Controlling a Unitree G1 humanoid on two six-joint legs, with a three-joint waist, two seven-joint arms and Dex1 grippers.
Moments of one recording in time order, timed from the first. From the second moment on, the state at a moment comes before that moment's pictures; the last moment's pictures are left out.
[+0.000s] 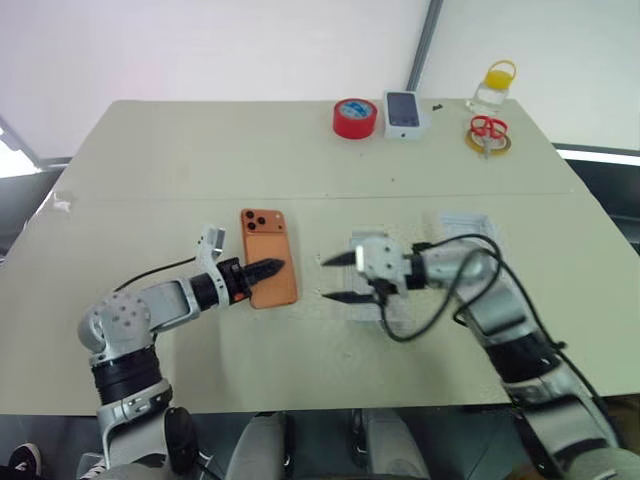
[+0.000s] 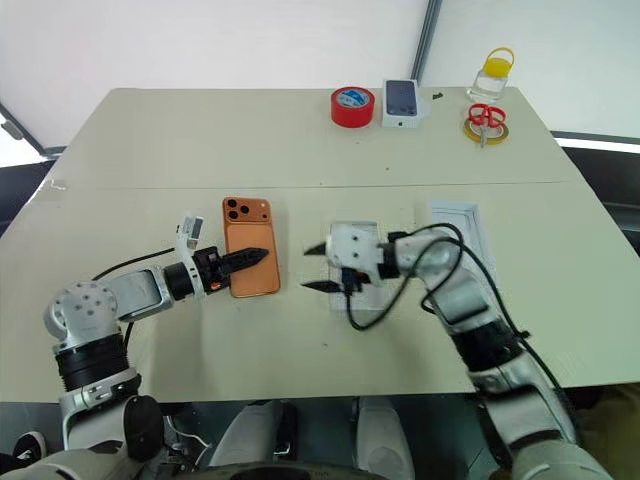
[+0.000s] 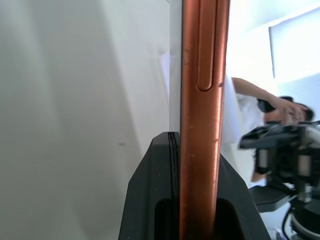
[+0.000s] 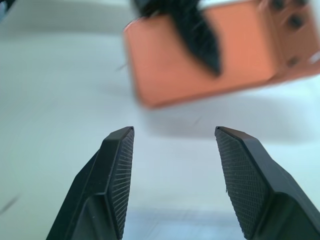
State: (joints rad) left arm -0.44 0.23 0.48 -0.09 -0.92 1.49 -0.40; right arm -0.43 -0.59 0.26 -0.13 0.11 0.16 1.21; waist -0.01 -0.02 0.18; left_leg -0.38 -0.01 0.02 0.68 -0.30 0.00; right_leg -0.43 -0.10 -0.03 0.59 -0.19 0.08
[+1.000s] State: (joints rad) left arm -0.48 0.23 0.41 -0.01 -0.94 1.34 -0.38; right arm -0.24 -0.76 0.25 -0.19 0.08 0.05 1.14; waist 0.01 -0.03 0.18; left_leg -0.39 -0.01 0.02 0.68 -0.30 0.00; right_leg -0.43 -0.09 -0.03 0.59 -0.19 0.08
